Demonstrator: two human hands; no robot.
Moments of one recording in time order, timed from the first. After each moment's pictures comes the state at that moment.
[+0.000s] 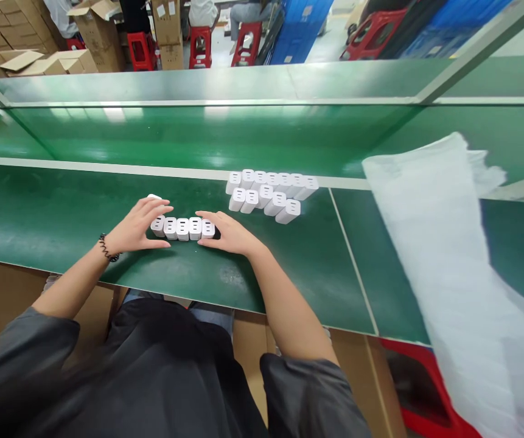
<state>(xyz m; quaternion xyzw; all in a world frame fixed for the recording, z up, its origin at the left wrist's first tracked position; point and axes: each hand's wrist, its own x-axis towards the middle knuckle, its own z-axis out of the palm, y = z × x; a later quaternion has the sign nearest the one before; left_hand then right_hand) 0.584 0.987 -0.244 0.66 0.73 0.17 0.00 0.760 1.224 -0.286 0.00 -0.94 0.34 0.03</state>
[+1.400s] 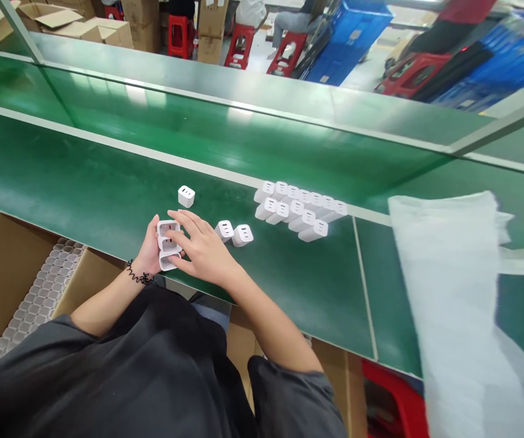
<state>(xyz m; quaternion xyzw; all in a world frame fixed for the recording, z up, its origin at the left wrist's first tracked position) 0.660 0.954 -0.271 -0.13 0.35 0.81 0.45 0.743 1.090 -0.228 0.20 -0.95 0.19 0.17</state>
